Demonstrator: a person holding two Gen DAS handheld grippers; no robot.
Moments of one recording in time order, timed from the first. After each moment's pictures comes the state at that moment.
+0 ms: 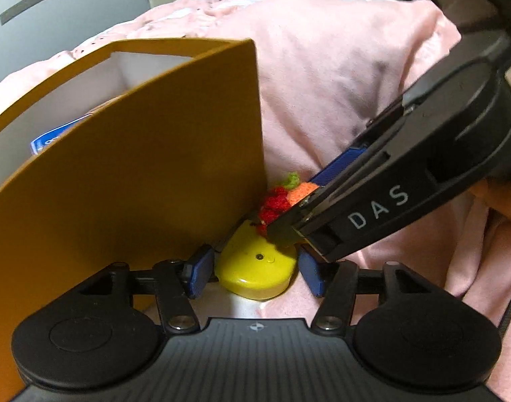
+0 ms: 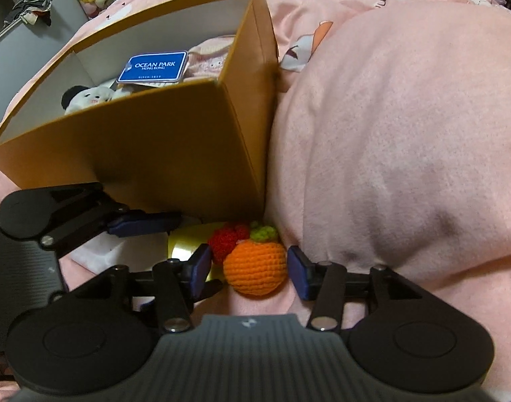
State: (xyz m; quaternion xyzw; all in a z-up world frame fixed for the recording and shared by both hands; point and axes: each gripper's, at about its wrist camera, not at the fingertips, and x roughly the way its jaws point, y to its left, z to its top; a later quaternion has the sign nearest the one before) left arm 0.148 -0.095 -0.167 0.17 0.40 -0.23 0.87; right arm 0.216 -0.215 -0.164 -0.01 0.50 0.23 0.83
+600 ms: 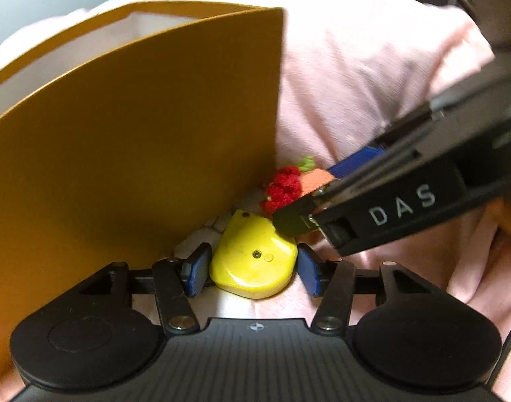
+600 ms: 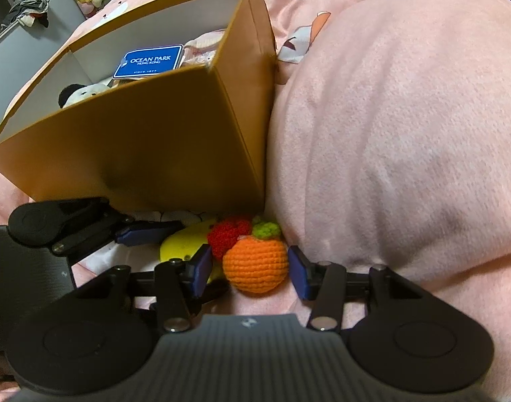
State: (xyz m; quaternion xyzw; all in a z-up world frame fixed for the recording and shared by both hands) left arm 0.143 -0.082 -0.171 0.09 0.46 -0.19 0.86; right arm 0.218 -0.217 -0.168 0.00 0.51 0.23 0.83
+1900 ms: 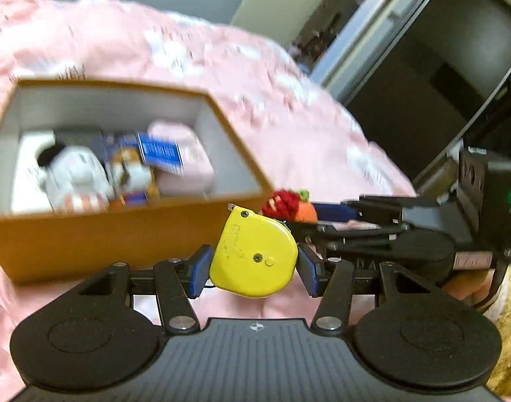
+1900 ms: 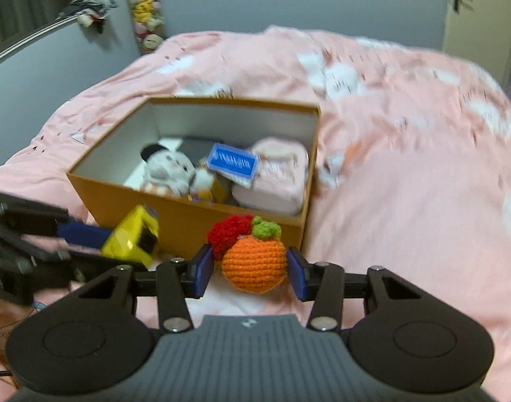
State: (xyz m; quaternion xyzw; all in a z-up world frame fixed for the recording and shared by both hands) left arm 0.116 0.011 -0.024 -0.17 0.40 -0.20 0.88; right arm 0.173 -0.206 -0.048 -0.08 0.38 0.29 0.87
